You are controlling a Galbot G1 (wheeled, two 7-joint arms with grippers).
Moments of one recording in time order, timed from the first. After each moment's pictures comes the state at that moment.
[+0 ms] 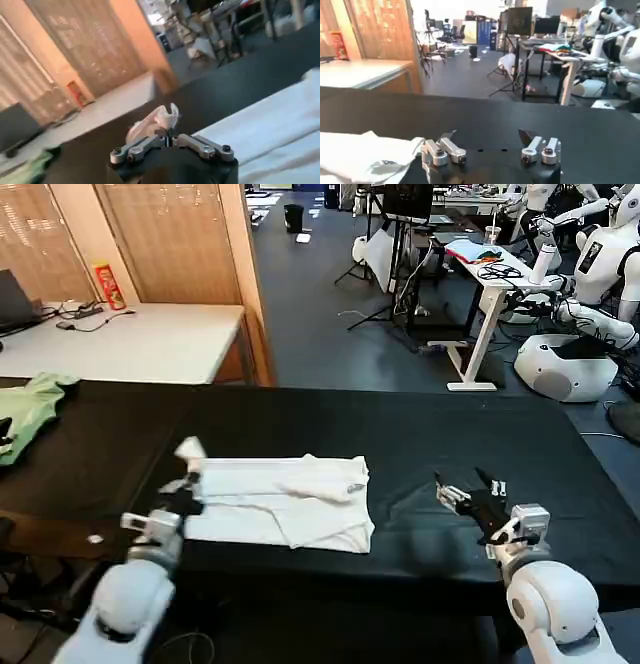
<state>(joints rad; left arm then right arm) 1.27 -1.12 -0.37 -2.03 -0.16 0.45 -0.13 -1.36 1.17 0.63 2.17 0.44 -0.58 0.10</state>
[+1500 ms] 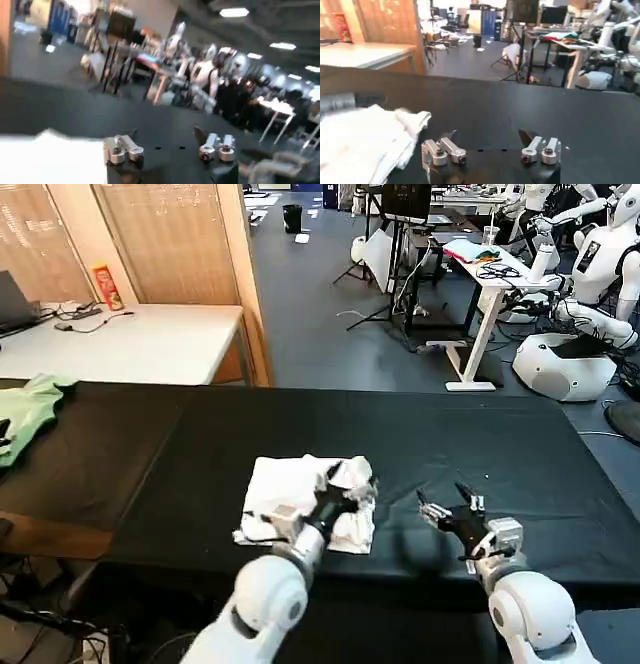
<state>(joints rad) 1.13 -1.38 -0.07 -2.00 -0.37 0.35 -0.13 -1.32 1.17 0.50 2.07 0.35 -0.53 -0.02</state>
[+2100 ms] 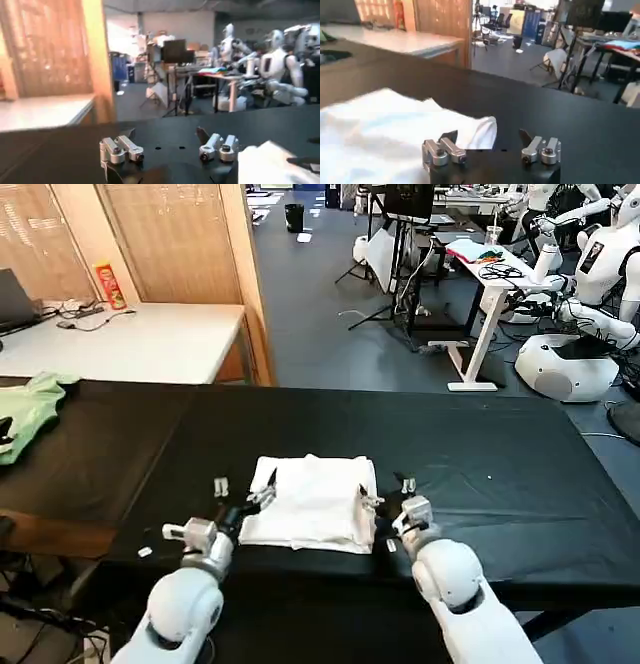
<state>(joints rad) 1.28 -1.26 -0.35 -1.98 -0.30 0.28 -0.11 -1.10 1.27 0.24 1.87 0.10 -0.55 0.08</state>
